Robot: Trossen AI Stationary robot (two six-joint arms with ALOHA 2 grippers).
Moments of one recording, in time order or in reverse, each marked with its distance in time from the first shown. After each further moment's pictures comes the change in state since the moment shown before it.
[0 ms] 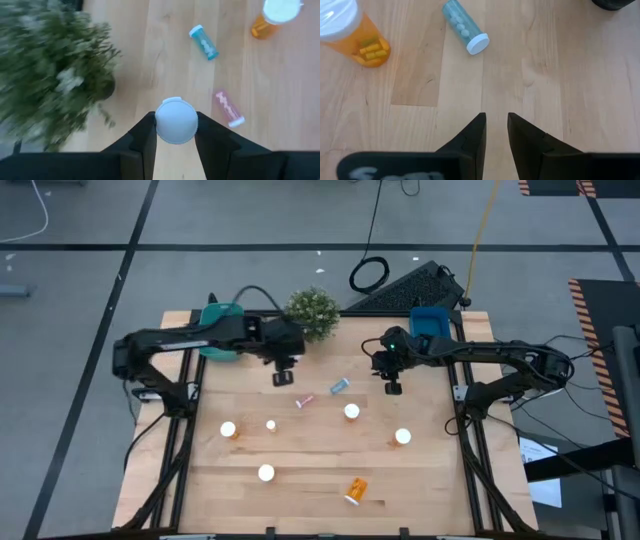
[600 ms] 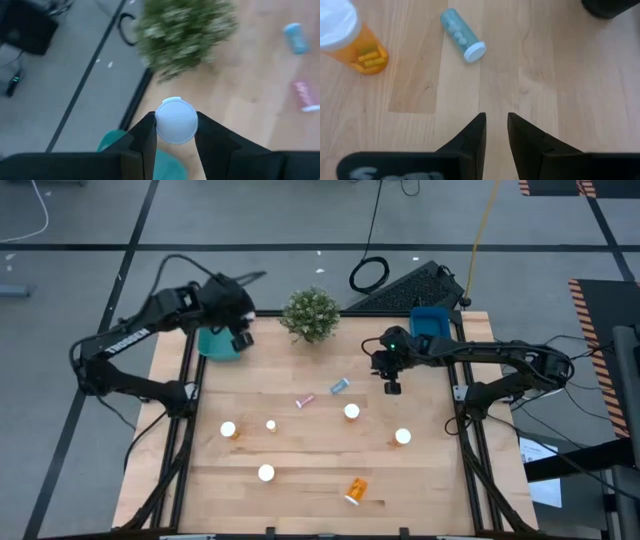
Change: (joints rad) left arm 0.302 -0.298 0.000 -0.157 -0.128 0.046; right arm 0.000 0.000 0.000 0.032 -0.003 0.001
